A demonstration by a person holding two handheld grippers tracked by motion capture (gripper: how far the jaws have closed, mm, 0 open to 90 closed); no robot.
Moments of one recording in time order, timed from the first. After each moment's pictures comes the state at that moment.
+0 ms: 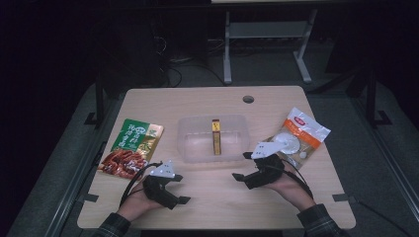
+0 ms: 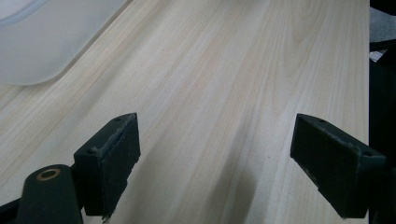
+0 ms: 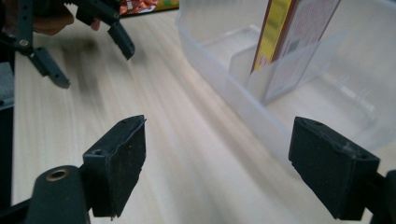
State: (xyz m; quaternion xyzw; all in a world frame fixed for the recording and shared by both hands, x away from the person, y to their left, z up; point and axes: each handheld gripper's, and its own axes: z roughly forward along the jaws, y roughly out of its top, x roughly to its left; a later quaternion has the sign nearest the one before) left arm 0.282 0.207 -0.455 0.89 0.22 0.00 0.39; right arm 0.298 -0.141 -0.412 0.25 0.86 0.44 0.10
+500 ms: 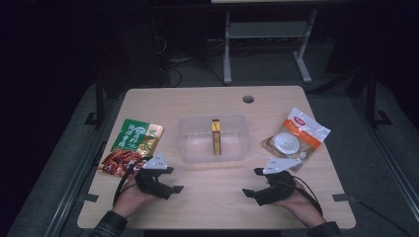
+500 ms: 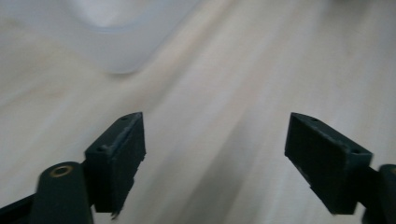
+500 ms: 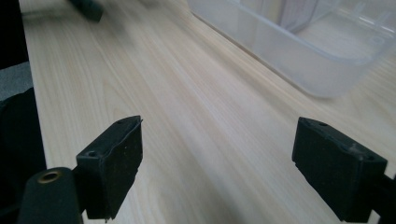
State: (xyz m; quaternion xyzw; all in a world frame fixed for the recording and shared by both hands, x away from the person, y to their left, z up) left arm 0.300 0.235 -0.438 0.88 0.29 0.07 0.37; right arm 0.262 -0.170 -0.438 0.30 0.85 0.43 0.07
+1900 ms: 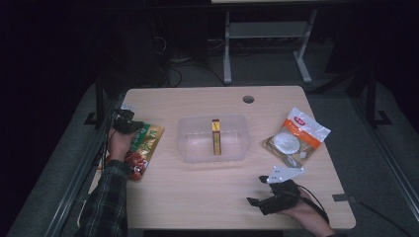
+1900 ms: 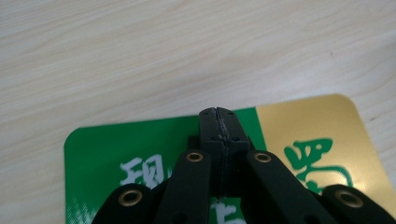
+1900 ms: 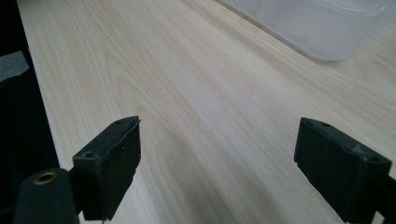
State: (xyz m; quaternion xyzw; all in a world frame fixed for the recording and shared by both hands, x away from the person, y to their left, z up) left arm 0.487 0.339 -0.455 0.78 0.51 0.20 0.30; right arm 0.245 -0.176 -0.448 0.30 0.86 0.41 0.07
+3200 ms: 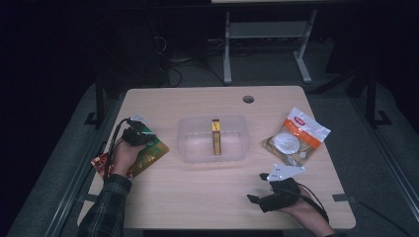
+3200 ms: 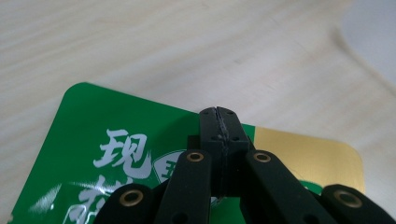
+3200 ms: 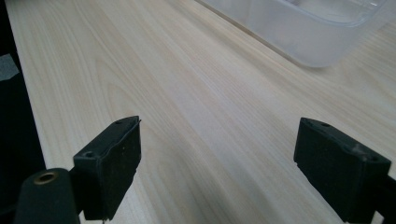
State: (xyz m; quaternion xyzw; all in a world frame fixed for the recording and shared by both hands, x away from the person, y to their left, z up) left arm 0.439 0.298 -0.459 0.83 0.44 0.13 0.31; right arm 0.249 -0.176 -0.446 0.31 0.85 0.41 0.09
